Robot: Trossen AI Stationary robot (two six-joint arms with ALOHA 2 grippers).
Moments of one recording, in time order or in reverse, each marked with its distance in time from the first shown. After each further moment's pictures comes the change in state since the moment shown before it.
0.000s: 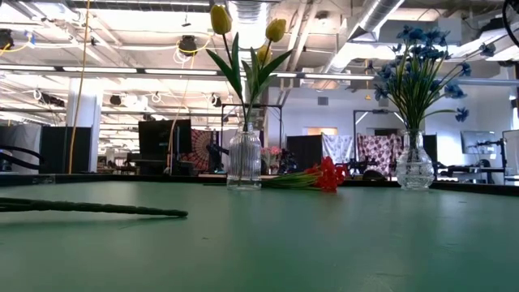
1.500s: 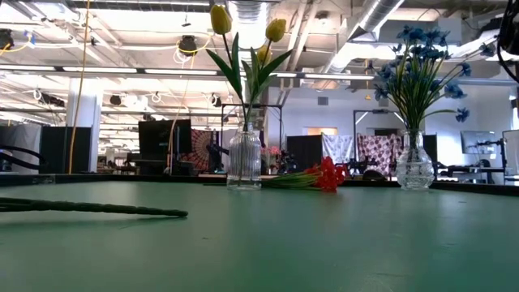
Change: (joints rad) left arm -0.003 -0.004 -0.034 -0.631 -0.032 -0.323; right arm -0.183 -0.334 0.063 -0.171 -0.562 0.252
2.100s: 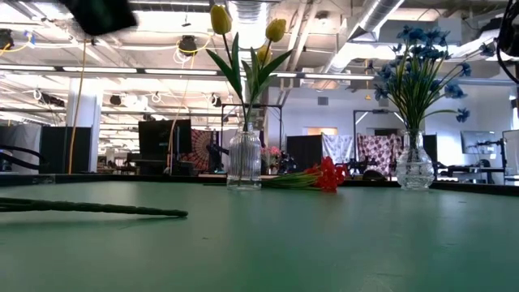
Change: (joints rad) left arm -0.091 -0.361 -1.002 0.548 0.525 -0.395; right arm -0.008 -0.017 0.000 -0.007 -0.027 -0.055
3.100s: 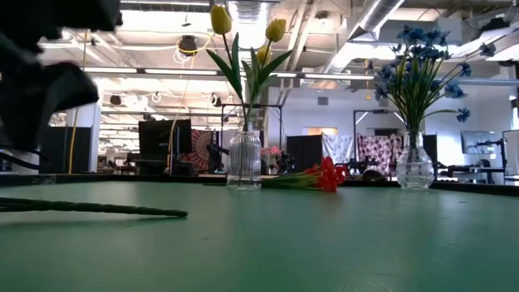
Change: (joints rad) left arm -0.119 0.085 -0.302 0.349 -0.093 -0.171; right arm -0.328 -0.178 0.000 0.298 0.332 -0.618
